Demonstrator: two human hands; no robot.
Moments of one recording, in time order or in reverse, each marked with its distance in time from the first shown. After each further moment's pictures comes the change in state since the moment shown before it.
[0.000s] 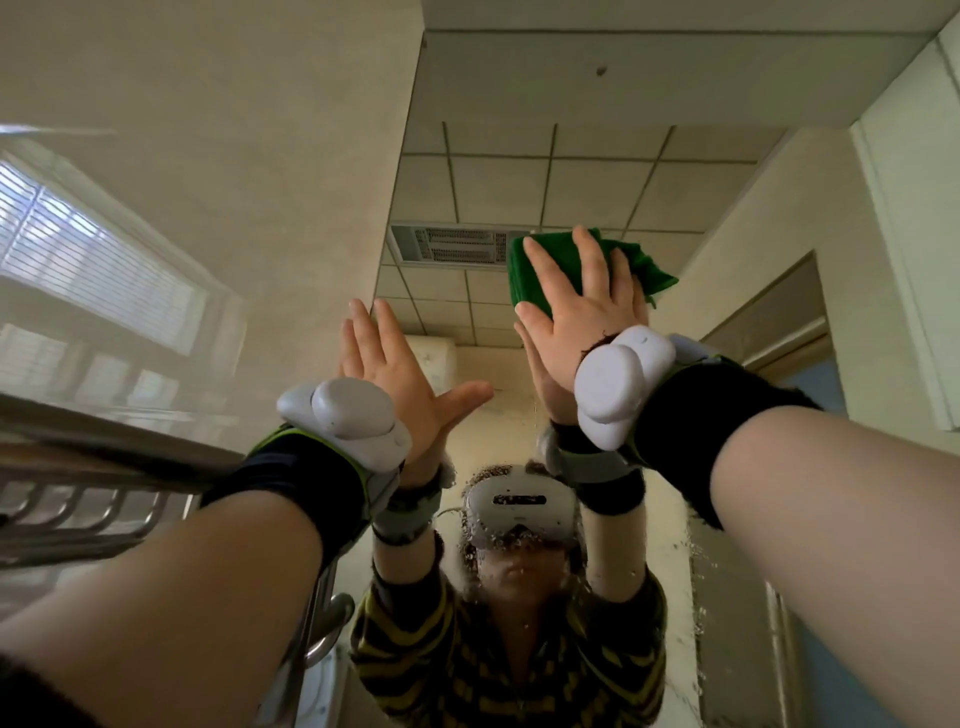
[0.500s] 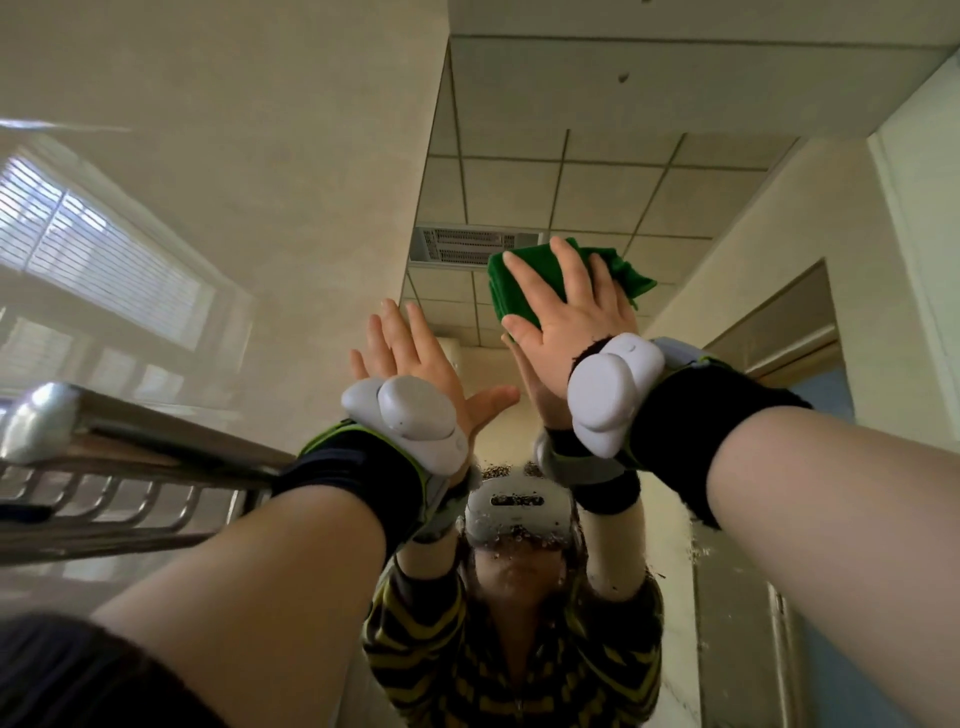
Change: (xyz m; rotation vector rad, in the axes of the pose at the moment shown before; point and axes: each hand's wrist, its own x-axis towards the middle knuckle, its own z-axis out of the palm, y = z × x) left_hand 0.007 -0.002 0.014 0.012 0.103 -0.012; right_hand 0.001 -0.025 -0.001 -0.014 -0.138 -0.102
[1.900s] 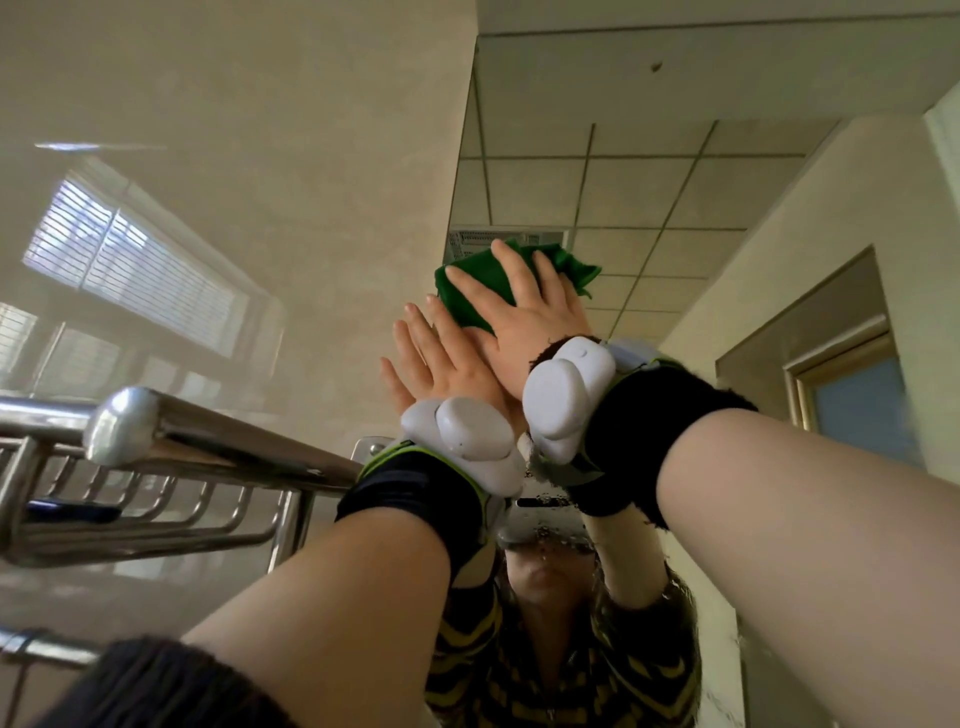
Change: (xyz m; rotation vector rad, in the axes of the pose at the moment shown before) left_hand 0.001 0.007 0.028 -0.146 0.341 -0.171; right_hand 0.014 -0.054 0.018 0.116 -0.074 -0.189
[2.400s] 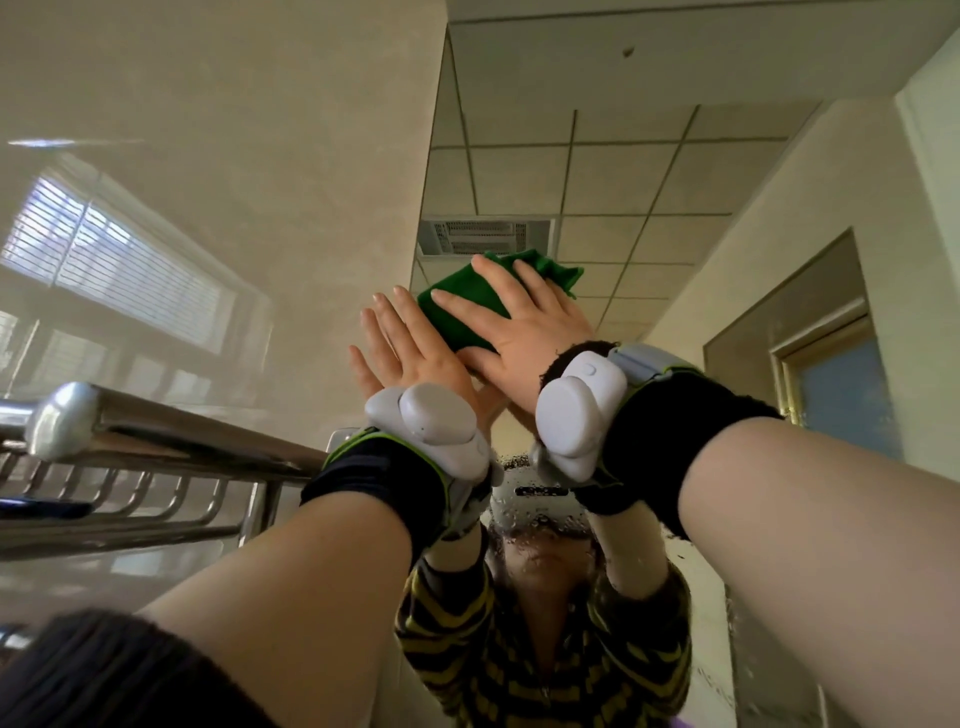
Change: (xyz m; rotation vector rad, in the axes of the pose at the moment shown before) left_hand 0.000 -0.002 -0.004 0.013 0.048 0.040; right_hand -0.025 0.020 -0.014 -0.038 -0.099 -0.109
